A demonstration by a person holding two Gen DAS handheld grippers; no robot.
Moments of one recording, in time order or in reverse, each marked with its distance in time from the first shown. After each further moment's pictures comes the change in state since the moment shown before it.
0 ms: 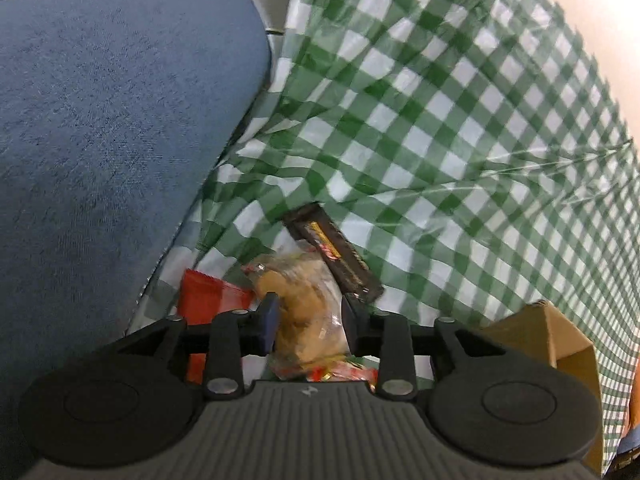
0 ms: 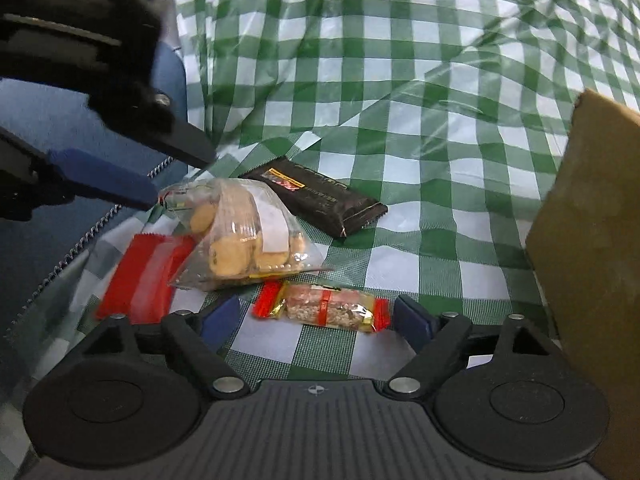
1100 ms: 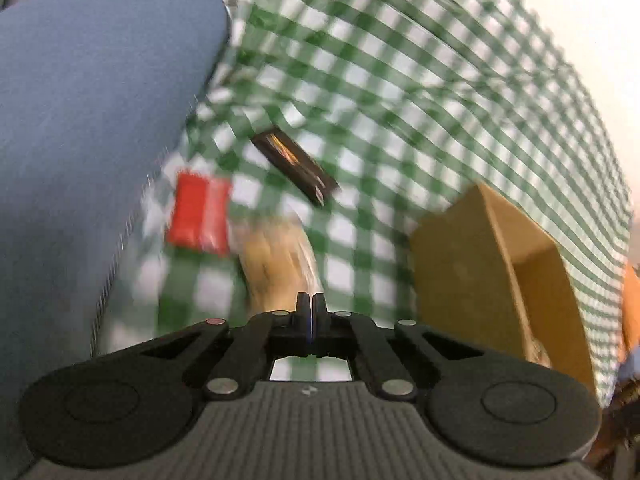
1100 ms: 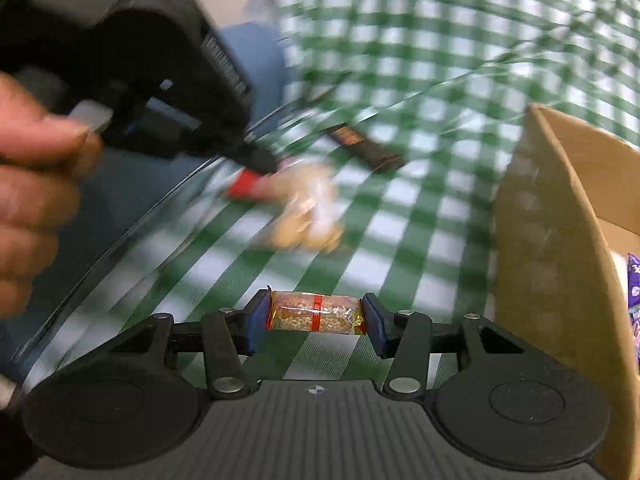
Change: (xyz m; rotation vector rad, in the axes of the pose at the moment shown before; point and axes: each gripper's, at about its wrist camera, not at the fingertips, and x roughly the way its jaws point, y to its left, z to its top) left arm -0.085 -0.013 -0.091 0.147 0.084 -0.083; right arm -0.170 -0.015 -0.048 -0.169 0.119 0.188
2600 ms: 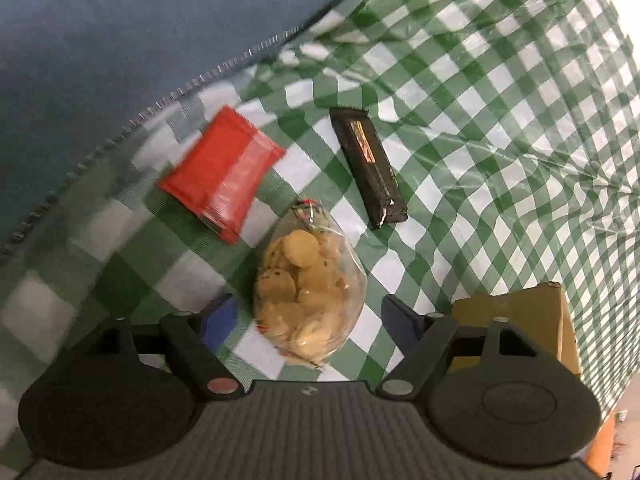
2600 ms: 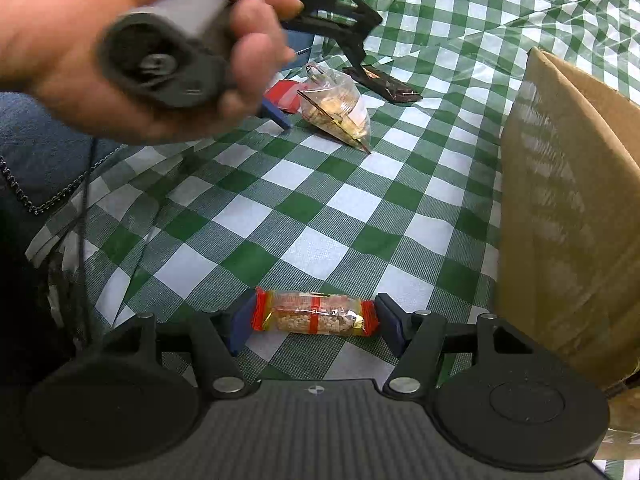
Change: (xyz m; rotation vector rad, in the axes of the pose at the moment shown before) left arm 0.097 0.027 0.022 -0.449 0.004 0.095; right arm -0.006 0.003 -0.067 -0.051 0.068 0.015
